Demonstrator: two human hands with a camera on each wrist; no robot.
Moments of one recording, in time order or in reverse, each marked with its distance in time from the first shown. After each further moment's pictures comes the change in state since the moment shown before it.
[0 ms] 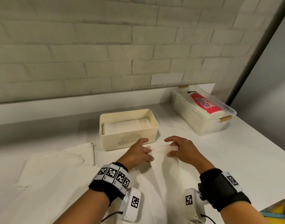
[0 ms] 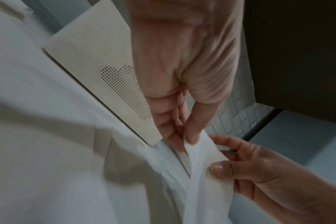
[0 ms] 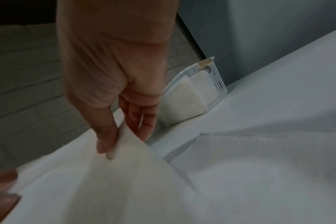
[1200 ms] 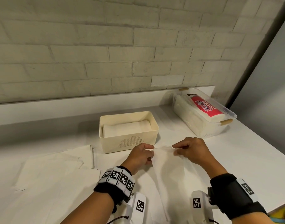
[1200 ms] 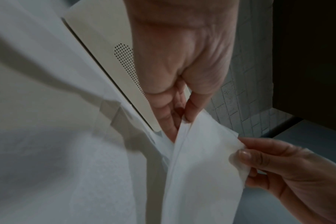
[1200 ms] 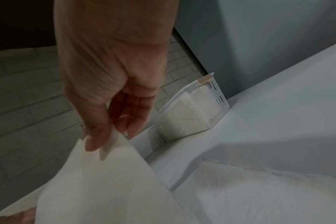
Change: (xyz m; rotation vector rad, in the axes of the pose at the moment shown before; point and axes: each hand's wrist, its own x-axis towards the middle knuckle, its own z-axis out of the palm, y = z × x) left_hand 0.014 -0.005 0.011 -0.318 0.082 -0.065; right_hand -0.001 0.009 -0.019 0.072 0.178 -0.100
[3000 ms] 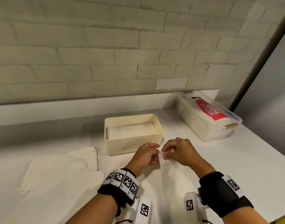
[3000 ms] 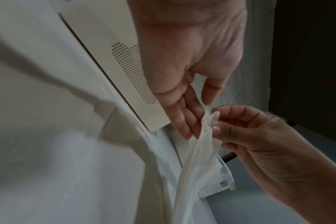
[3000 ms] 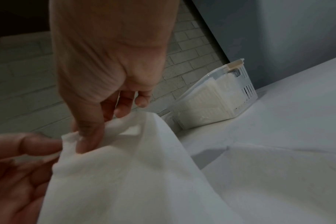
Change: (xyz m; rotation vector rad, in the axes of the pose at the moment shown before) left_hand -0.007 0.013 -0.001 -0.160 -0.072 0.039; right_hand 0.006 -0.043 0.025 -0.206 -0.130 -0.151
